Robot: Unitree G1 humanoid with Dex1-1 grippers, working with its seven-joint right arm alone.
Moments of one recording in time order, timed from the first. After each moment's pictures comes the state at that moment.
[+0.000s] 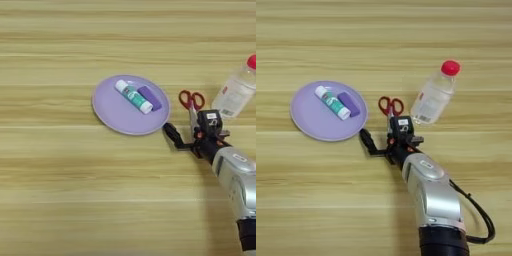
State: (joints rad) arm -0.06 -0.27 -0.20 0.07 0.16 0.43 0.38
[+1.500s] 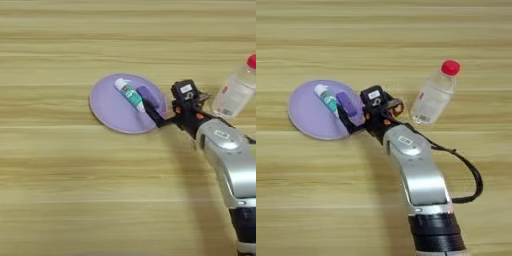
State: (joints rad) arm -0.15 -0.31 0.01 -0.17 0.03 0.42 0.36
